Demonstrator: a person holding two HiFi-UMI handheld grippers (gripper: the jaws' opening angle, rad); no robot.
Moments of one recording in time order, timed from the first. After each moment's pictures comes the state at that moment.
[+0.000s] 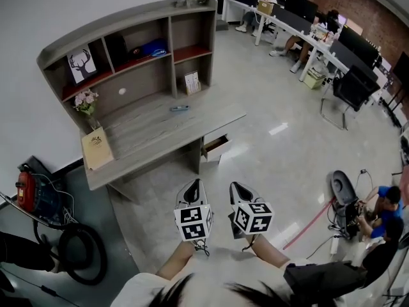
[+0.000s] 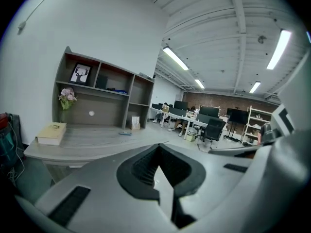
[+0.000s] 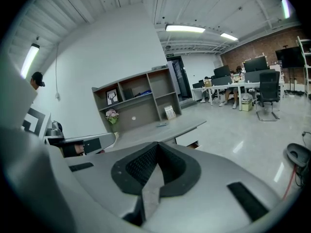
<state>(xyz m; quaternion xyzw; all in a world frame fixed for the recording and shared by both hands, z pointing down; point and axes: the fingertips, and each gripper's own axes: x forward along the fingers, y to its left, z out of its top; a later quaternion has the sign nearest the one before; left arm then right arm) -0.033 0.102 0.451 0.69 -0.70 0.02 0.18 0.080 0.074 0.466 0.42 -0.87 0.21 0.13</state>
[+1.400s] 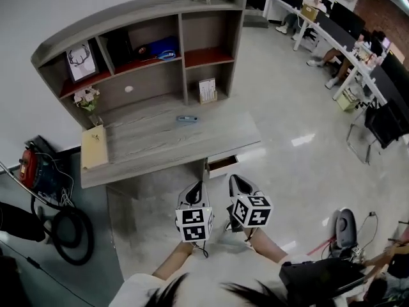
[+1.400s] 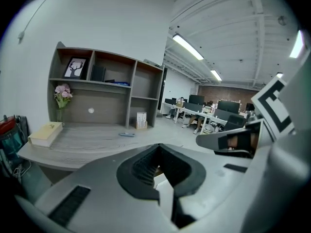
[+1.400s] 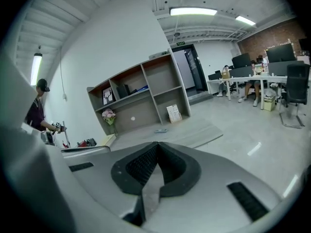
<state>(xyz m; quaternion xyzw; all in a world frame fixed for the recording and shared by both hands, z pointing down) -0.036 -0.069 0.471 0.62 -0.76 0.05 0.21 0.044 -0.141 0.476 0.32 -0.91 0.22 0.16</state>
